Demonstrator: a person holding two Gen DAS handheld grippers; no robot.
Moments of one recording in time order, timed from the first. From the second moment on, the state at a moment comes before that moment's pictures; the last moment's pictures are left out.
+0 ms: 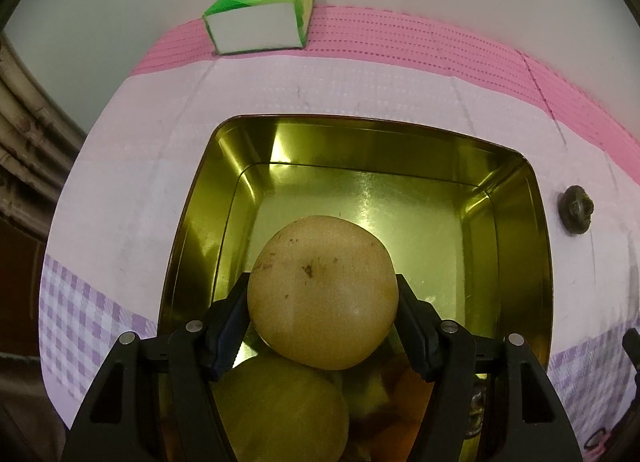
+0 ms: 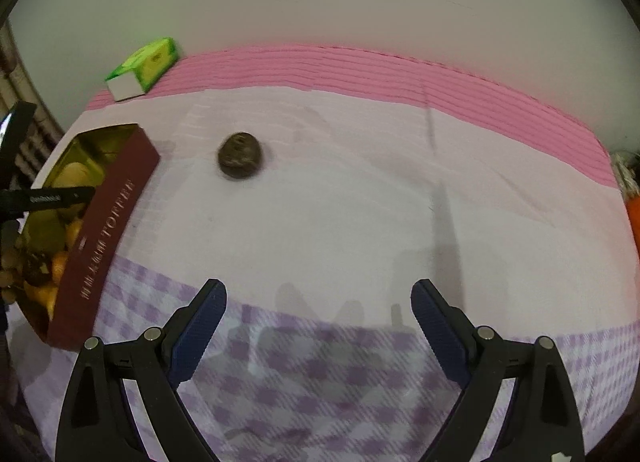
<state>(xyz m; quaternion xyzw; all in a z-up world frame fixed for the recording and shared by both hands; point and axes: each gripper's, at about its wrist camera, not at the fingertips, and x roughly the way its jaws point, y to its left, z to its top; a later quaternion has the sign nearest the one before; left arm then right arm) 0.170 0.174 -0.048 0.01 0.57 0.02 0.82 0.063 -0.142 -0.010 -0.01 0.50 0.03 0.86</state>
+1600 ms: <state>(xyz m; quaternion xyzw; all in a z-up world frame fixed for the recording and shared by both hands) 0.077 0.225 0.013 -0.01 0.51 0.08 0.86 0.173 -0.065 -0.053 -0.03 0.49 0.09 0.87</state>
